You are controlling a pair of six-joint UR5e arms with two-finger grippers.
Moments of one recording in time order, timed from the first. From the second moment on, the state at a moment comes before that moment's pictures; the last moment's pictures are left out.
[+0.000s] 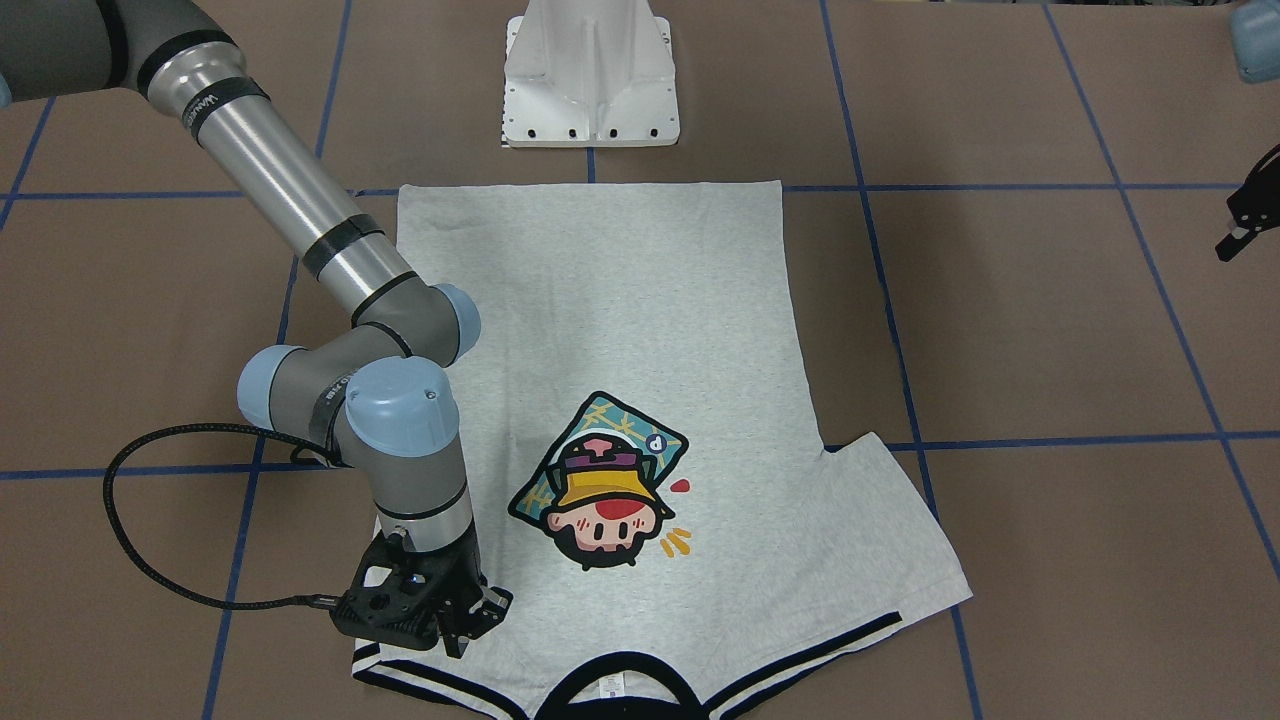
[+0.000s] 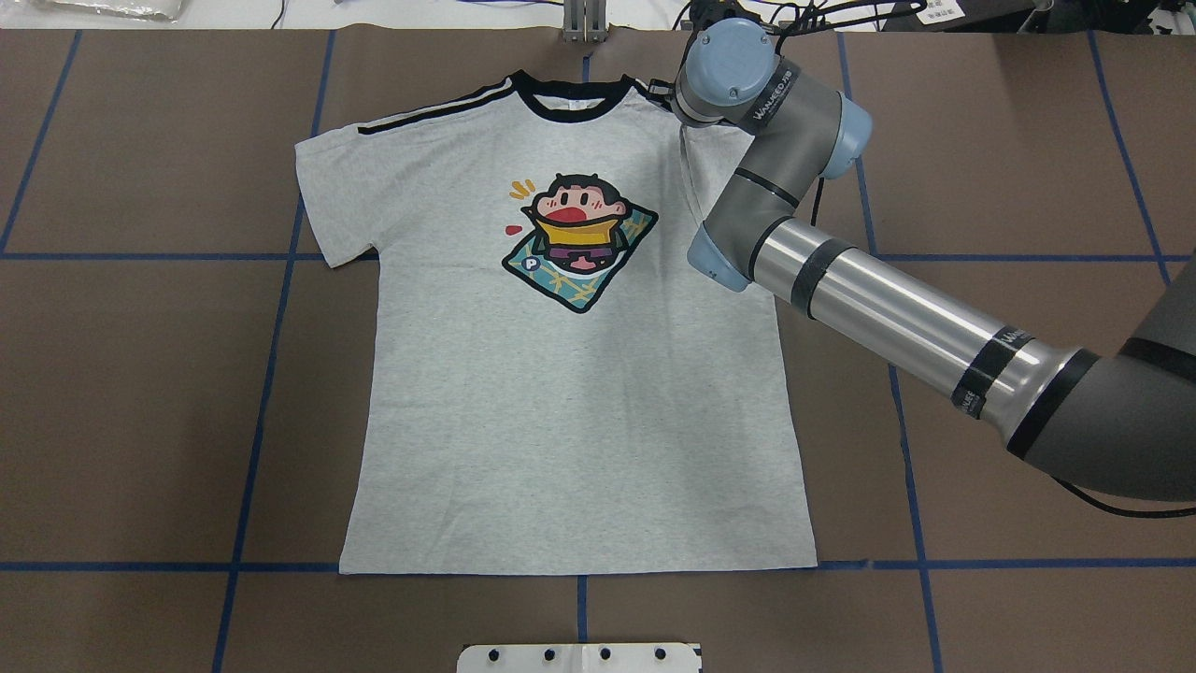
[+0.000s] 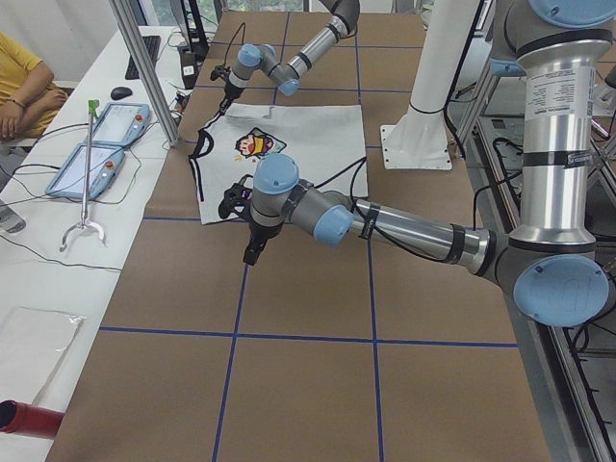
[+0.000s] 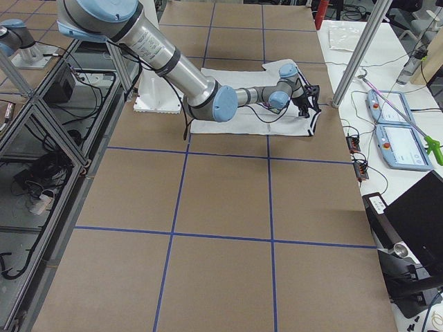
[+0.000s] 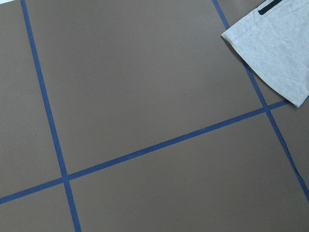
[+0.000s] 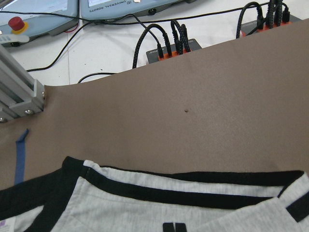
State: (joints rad) left arm -1.41 -1.52 -1.86 -1.89 -2.37 -0.17; right arm 0.79 -0.54 0.69 -0.83 1.61 1.32
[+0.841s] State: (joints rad) left arm -1.30 -1.68 -1.73 -1.89 -2.37 -0.43; right arm 0.85 -0.60 0.91 -0.96 1.68 1.33
